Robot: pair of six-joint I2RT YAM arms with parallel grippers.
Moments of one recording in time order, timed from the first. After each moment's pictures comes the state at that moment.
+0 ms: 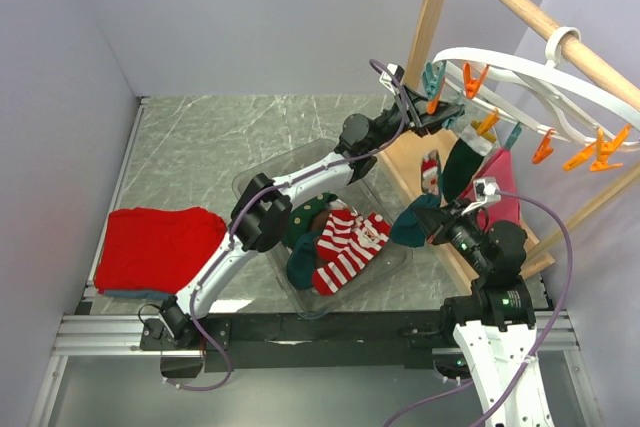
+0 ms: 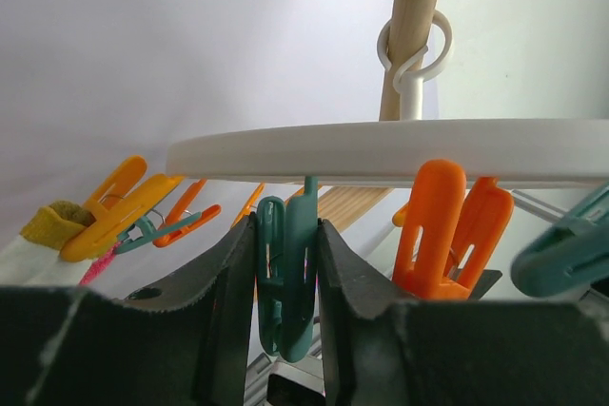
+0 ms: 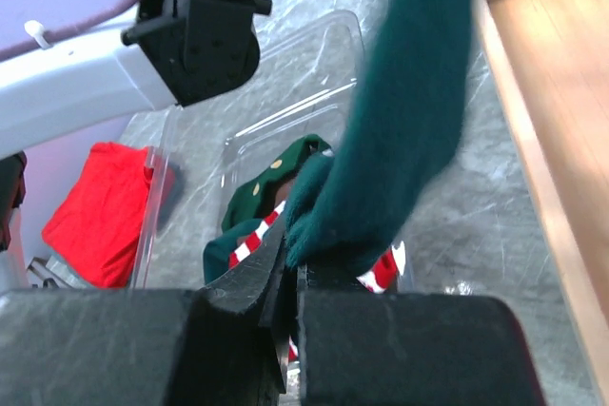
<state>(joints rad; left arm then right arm) -0.88 2.53 2.26 1.03 0.41 -1.67 0.06 0.30 0.51 -0.36 -0.44 0.48</state>
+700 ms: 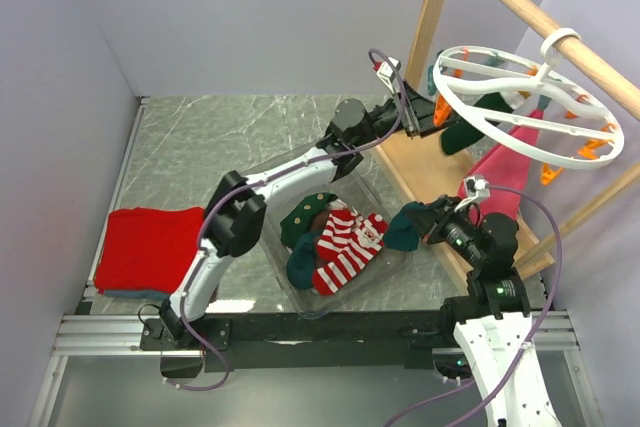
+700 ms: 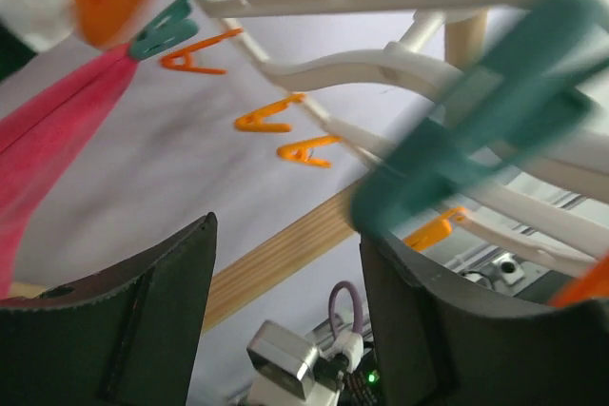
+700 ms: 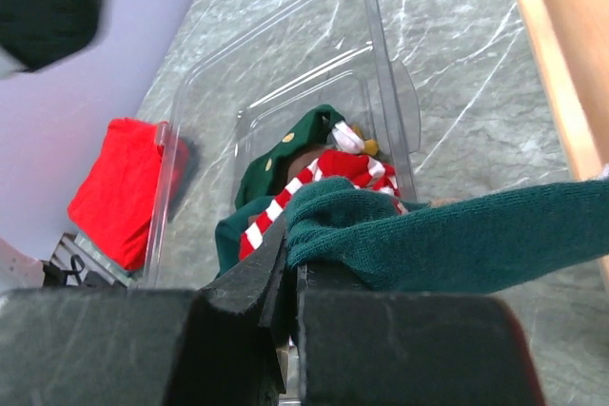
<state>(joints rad) -0.87 2.30 2.04 0.82 0.49 -1.42 0.06 0.36 0.48 -0.34 -0.50 0.52</state>
